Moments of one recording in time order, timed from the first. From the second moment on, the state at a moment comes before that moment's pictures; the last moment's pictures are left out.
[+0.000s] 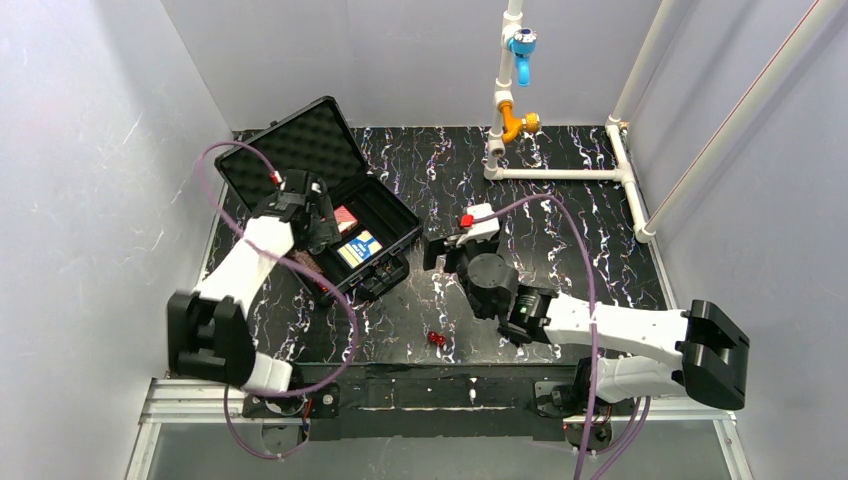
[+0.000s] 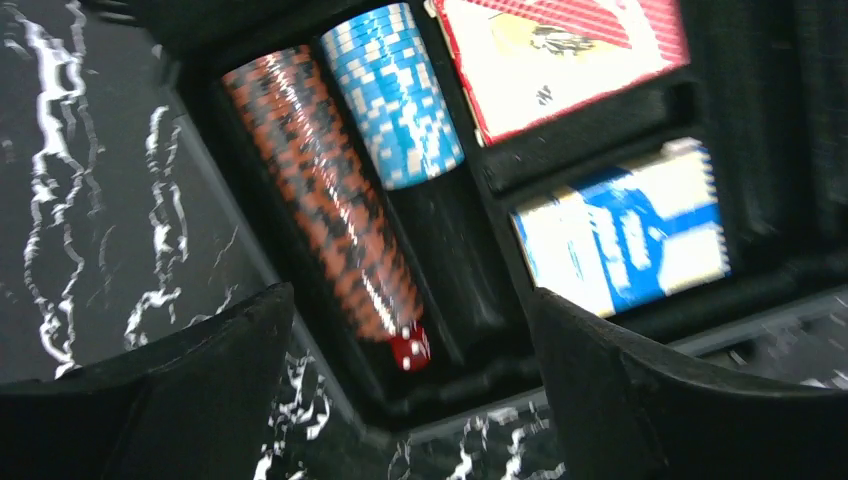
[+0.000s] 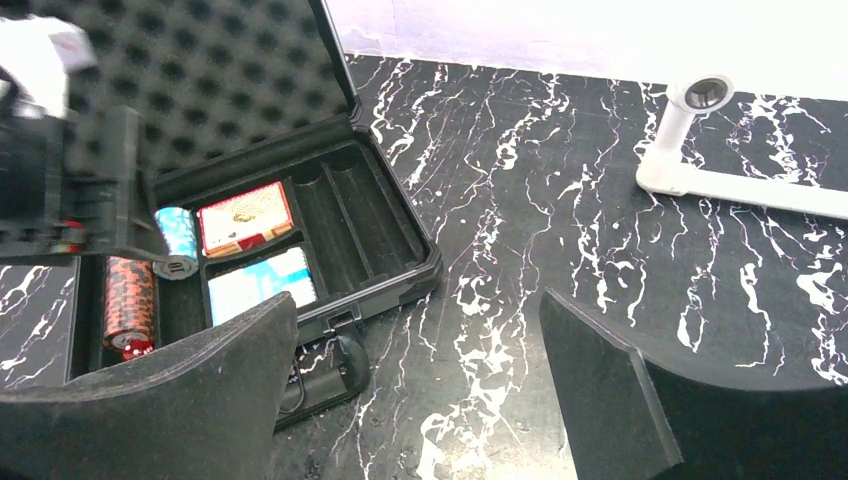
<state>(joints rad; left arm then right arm) -0.18 1.51 1.09 -0.70 -0.28 -0.42 1.20 1.18 0.71 0.44 0.83 0.14</state>
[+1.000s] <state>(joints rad) -0.18 0.94 0.95 -0.84 -0.34 -0.29 1.19 1.28 0.95 -0.43 0.98 0.58</state>
